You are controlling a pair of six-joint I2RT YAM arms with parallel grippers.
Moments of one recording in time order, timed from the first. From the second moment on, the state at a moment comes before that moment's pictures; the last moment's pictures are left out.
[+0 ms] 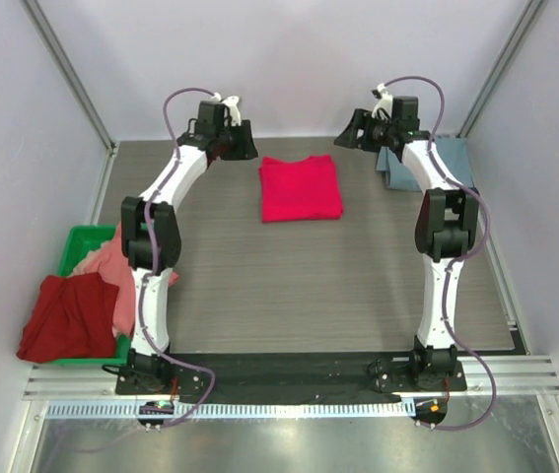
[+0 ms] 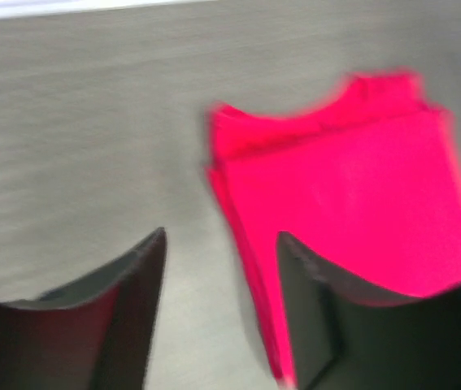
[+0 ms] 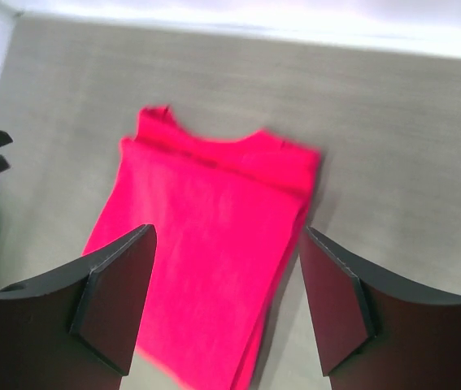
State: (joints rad) left arm -0.26 2.30 2.11 -0.43 0.16 -0.22; right arm 0.06 2.35 2.10 -0.27 -0.56 0.26
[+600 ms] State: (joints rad) left arm -0.30 2.22 1.80 -0.40 0.92 -0.28; right arm -0.06 2.47 1.97 -0.40 -0.92 0.24
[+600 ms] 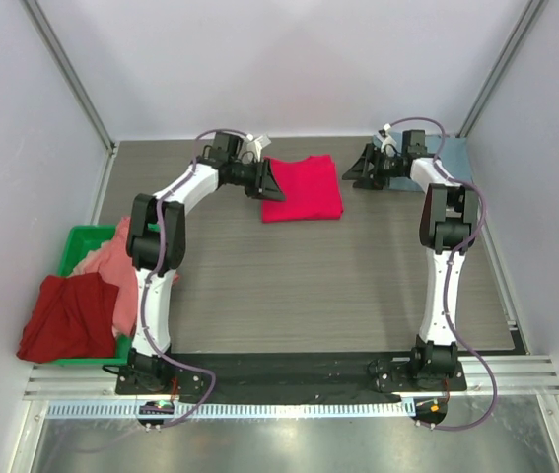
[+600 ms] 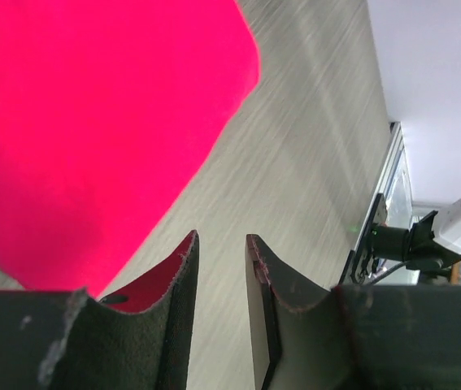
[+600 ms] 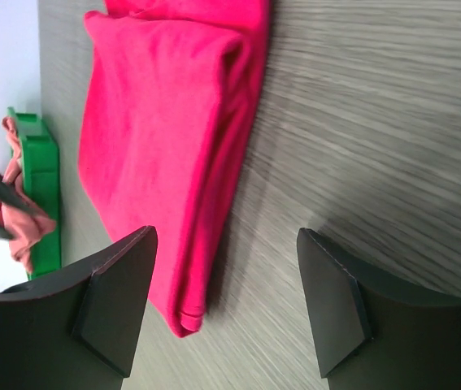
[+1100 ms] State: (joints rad) left arm -0.29 2.41 1.87 -0.40 0.93 -0.28; right arm -0.01 2.50 1.97 -0.35 -0.99 0.29
